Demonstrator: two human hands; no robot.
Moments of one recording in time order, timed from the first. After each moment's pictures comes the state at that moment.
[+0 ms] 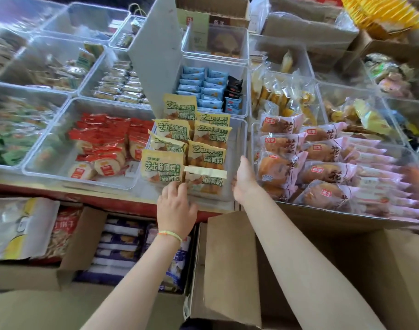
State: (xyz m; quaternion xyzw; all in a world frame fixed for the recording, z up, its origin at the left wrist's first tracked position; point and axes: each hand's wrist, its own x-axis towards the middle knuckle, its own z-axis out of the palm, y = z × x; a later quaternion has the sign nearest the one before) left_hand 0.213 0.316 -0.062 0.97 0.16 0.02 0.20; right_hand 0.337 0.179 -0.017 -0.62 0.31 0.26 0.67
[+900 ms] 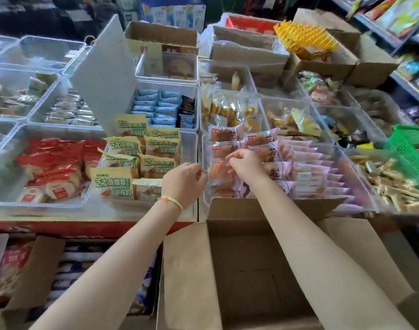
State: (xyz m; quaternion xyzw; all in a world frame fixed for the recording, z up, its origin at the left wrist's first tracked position) left_hand 0.283 0.208 0.044 0.97 -0.01 0.09 0.24; right_hand 0.337 0.042 0.082 -0.88 0.08 0.11 0.46
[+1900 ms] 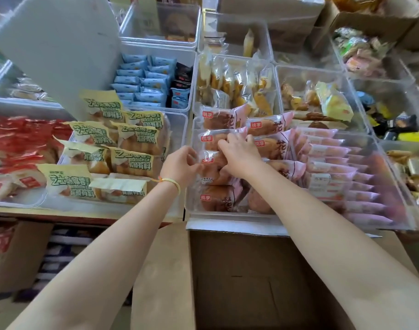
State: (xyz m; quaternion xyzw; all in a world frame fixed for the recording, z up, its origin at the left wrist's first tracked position) left_hand 0.389 0.167 -0.042 0.90 0.15 -0.03 0.40; right_hand 0.449 0.004 0.007 -0.96 -0.25 0.13 -0.08
